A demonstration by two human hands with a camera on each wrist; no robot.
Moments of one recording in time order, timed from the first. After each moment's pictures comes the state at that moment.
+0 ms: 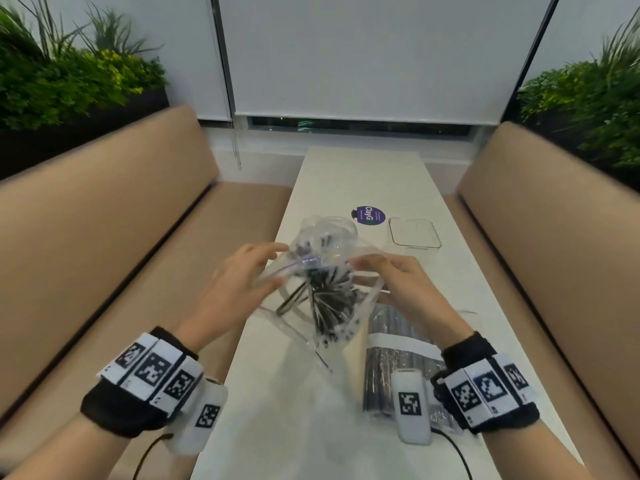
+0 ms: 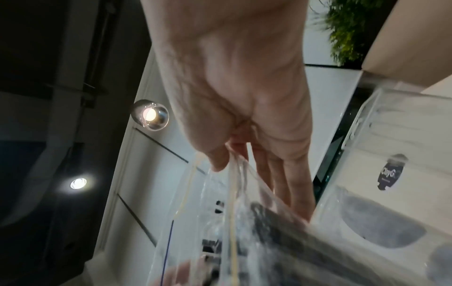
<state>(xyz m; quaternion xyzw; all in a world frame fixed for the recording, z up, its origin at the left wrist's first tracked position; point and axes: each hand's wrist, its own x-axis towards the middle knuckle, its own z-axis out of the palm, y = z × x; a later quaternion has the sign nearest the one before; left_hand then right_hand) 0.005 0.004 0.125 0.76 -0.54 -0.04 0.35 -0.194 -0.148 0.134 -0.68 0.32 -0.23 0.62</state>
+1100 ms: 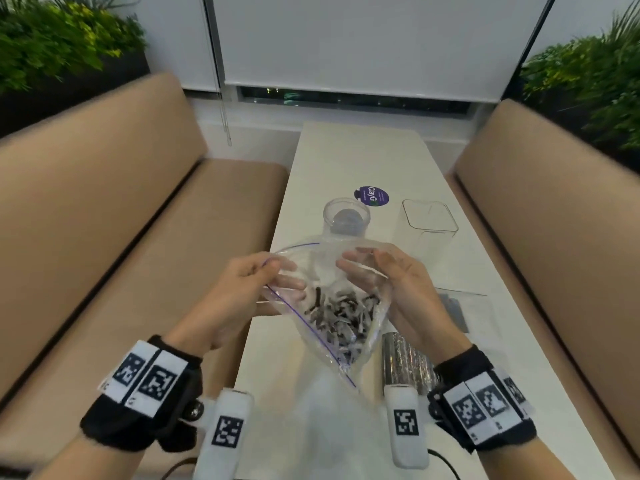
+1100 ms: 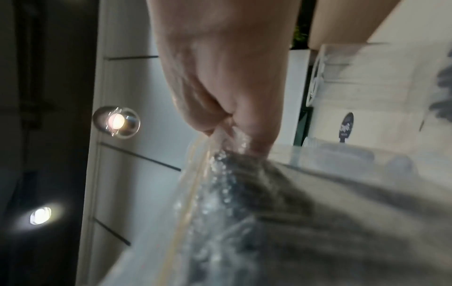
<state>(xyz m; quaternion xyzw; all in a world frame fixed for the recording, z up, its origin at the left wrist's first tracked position) 0.018 0.019 0.119 0.65 -0.28 -0.43 0.57 -0.158 -0.115 0.105 -0.52 0.27 -0.33 0.74</state>
